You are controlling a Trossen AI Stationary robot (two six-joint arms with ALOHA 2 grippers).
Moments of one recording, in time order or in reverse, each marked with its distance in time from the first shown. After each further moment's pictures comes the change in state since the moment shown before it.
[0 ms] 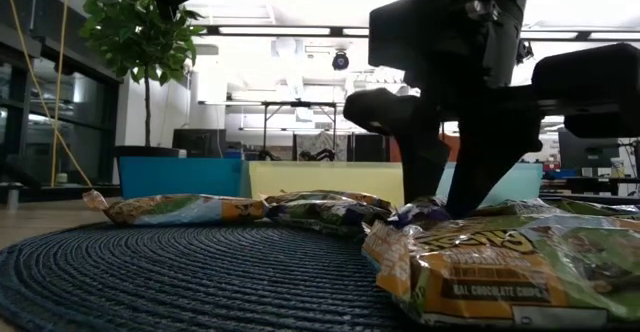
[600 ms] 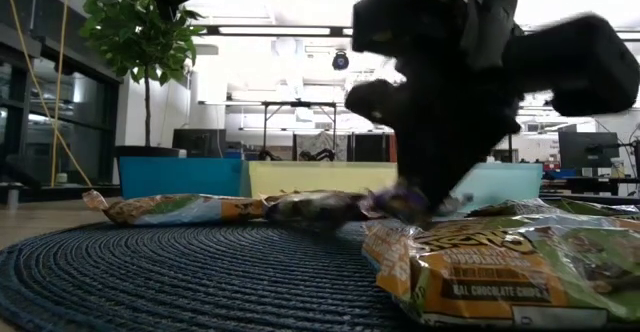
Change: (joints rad) left arm 0.000 0.000 0.000 -0.001 -0.003 -0.001; right arm -0.002 -0.013 0.021 0.006 0.031 0.147
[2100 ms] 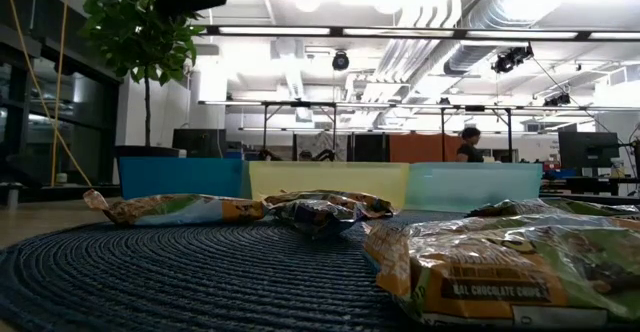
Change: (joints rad) left arm 0.000 0.010 0.001 -0.156 0.033 0.324; right arm -0.188 -0.223 0.381 0.402 0.252 0.134
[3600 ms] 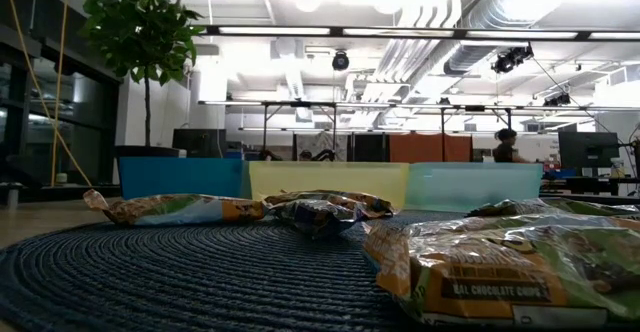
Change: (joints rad) left arm 0.001 0.170 0.068 0.466 0.052 0.284; right arm -0.090 0.077 -0.001 0.327 -0.174 0.067
